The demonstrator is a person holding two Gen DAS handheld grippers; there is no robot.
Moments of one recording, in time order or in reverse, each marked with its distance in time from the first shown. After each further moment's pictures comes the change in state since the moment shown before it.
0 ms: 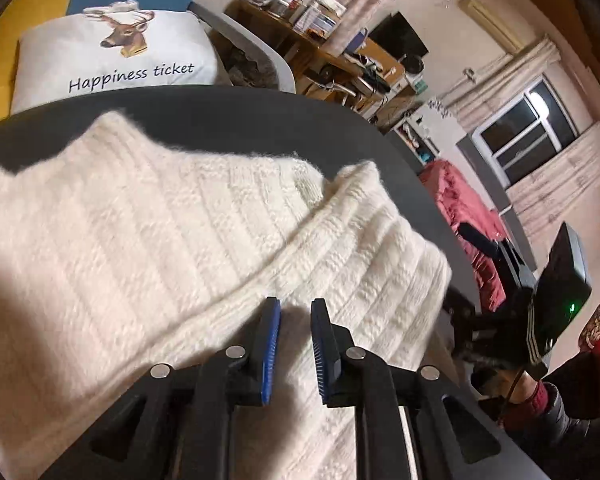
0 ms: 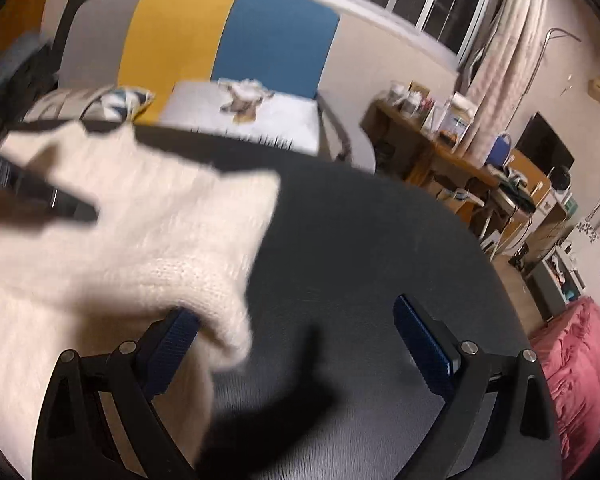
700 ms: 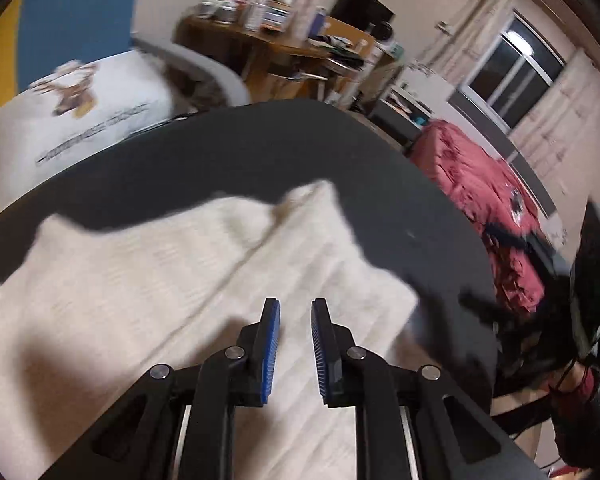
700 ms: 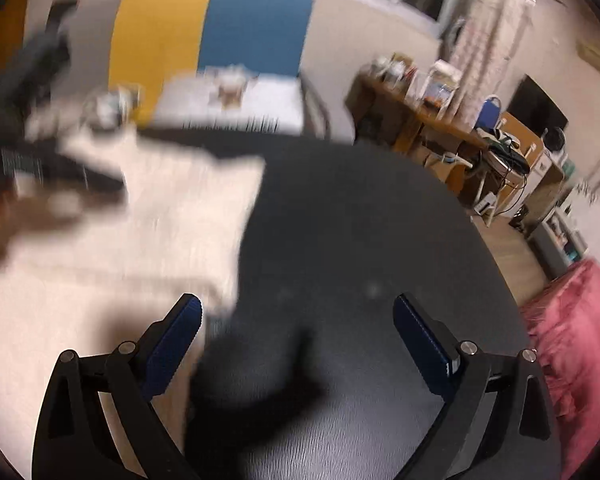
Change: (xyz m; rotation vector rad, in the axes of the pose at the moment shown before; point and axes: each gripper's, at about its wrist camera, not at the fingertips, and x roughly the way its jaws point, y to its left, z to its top) left arm 0.016 -0.086 0.015 0.274 0.086 0.105; right arm -0.059 -0.044 -0.009 0.116 0.064 0.028
